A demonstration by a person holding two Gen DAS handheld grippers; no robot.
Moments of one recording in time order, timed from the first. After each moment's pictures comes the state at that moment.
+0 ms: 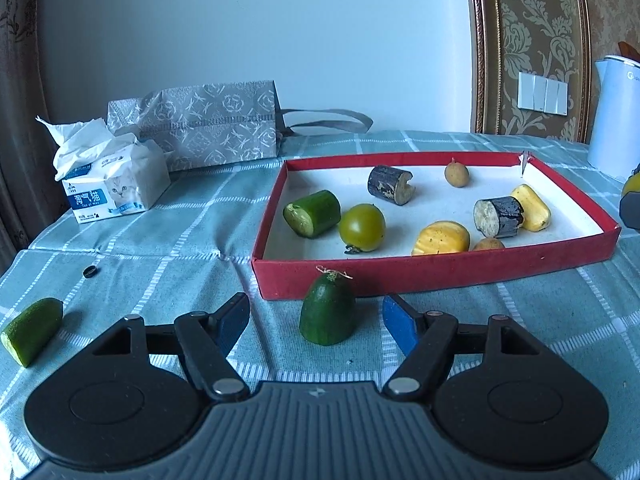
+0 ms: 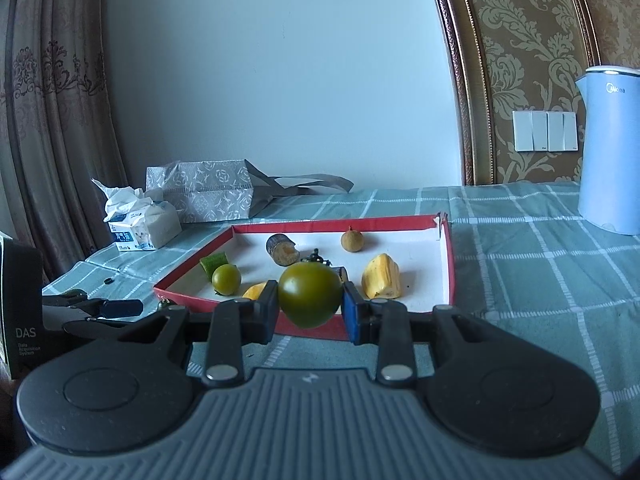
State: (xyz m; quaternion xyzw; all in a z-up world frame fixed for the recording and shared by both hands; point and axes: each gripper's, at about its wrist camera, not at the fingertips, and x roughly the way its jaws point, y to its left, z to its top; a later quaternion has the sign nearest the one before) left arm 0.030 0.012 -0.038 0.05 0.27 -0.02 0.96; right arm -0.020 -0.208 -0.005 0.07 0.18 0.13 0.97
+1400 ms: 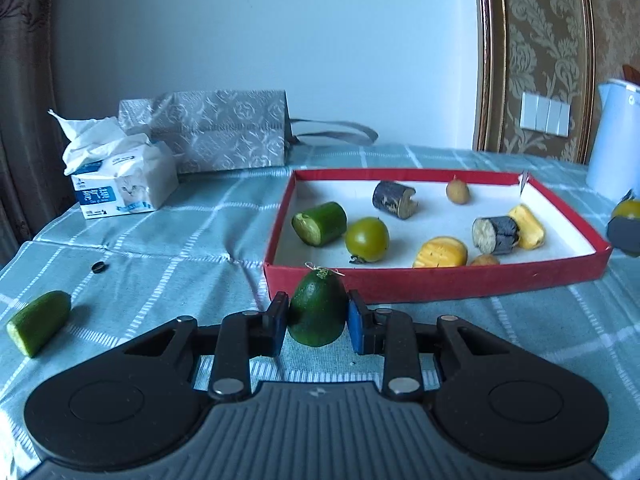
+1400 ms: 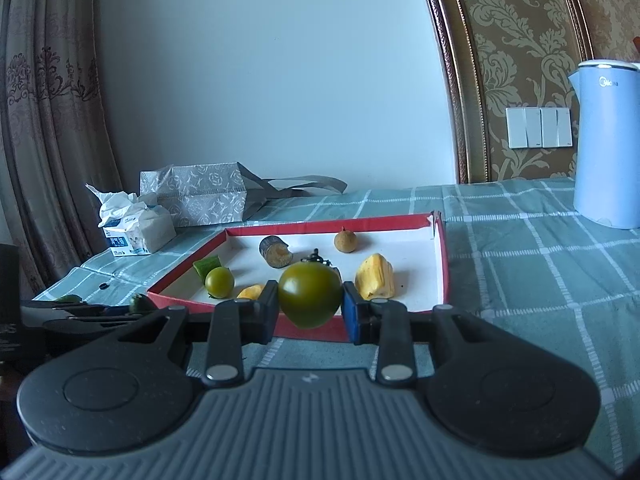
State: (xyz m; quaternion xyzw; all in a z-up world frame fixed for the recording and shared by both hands) left arm 0.016 0.022 -0.028 0.02 0.25 -0.02 0.97; right arm -0.019 -0.210 -0.007 0.08 0.18 0.12 0.97
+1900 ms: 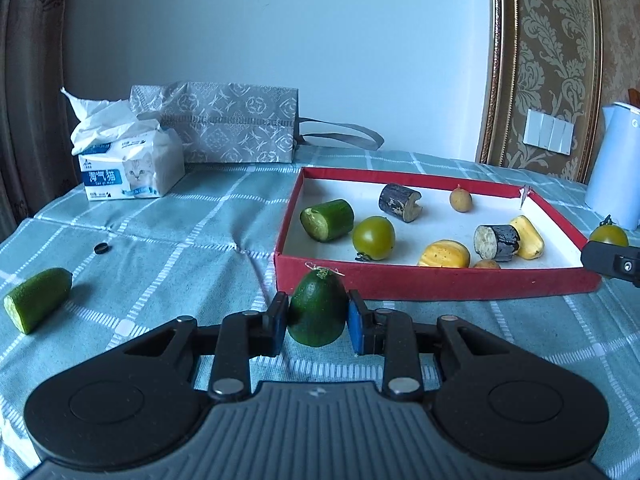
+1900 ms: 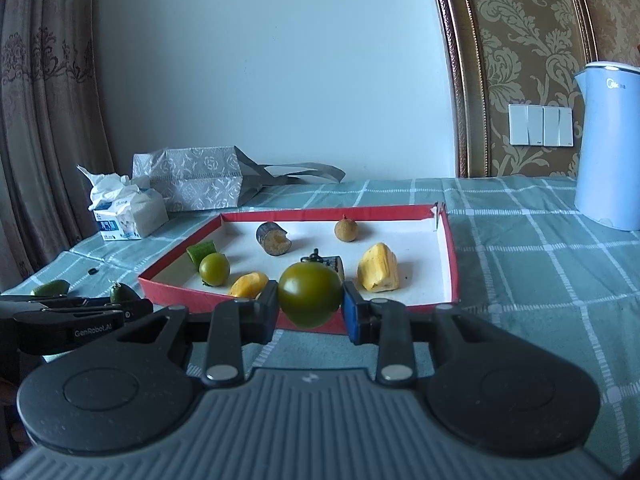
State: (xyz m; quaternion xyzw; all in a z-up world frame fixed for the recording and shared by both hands) left arm 0.013 0.034 -0.033 -0.02 0.25 -0.02 0.97; right arm -0.009 -0.193 -0.013 0.05 0.19 0.11 0.97
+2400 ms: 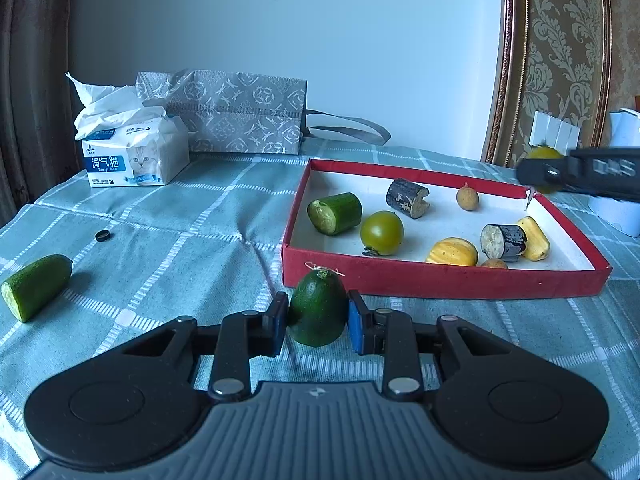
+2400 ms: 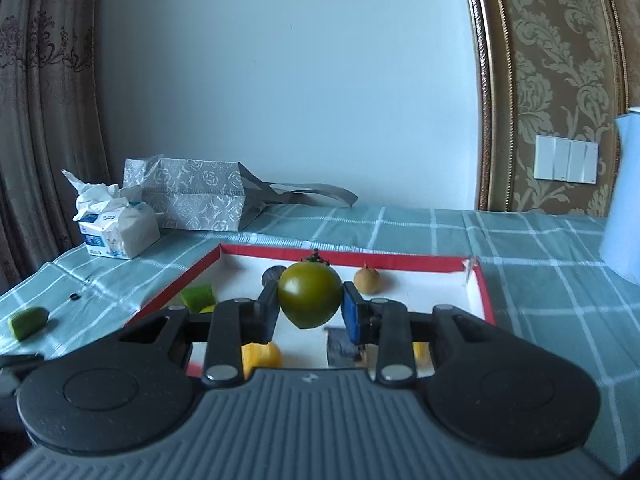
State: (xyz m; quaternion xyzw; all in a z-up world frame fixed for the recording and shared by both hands) left arm 0.016 0.040 -0.036 -0.03 0.26 -0.01 0.96; right arm 0.062 -0.158 0.015 0.02 0.19 0.10 0.98
